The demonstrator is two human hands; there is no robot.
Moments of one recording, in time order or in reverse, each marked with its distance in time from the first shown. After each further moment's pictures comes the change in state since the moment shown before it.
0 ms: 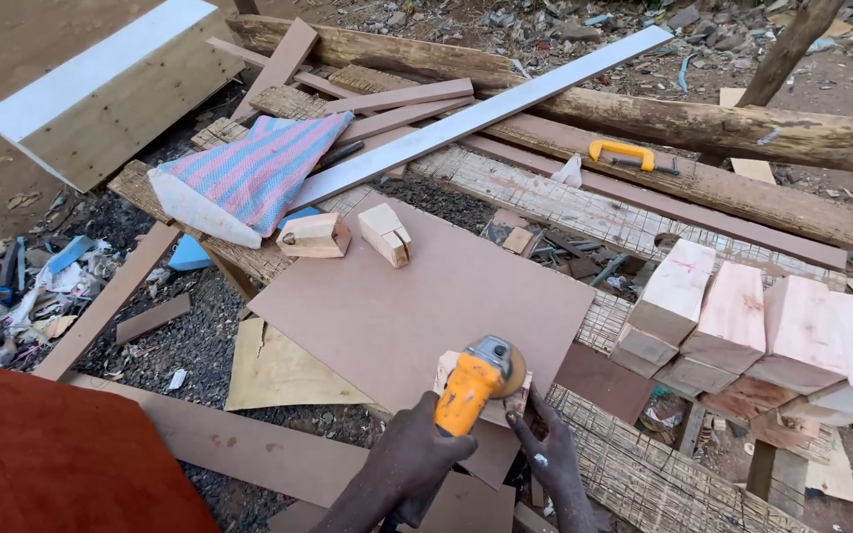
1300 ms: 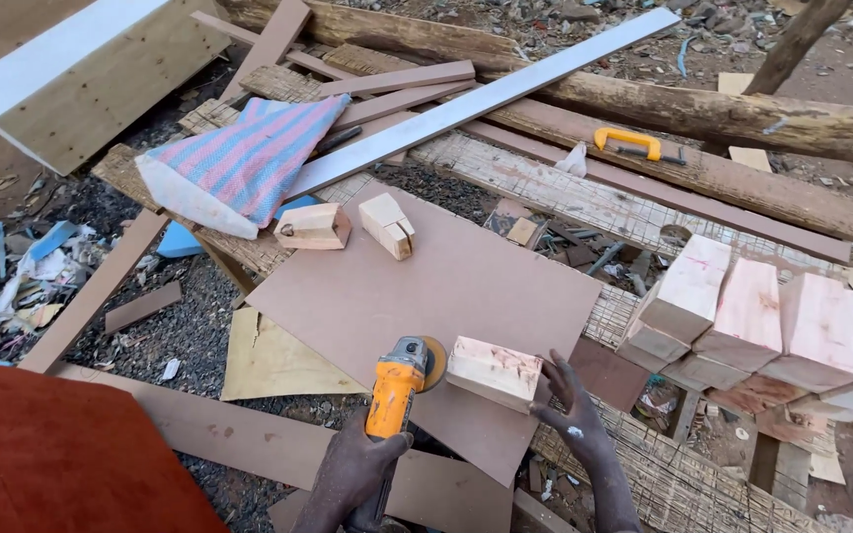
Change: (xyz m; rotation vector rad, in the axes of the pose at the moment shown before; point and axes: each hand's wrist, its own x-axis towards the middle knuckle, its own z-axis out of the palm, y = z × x) left_hand 0.036 -0.113 -0.014 -0.290 0.171 -0.181; right_hand 0.032 -0.030 -0.036 0.209 -0.212 0.010
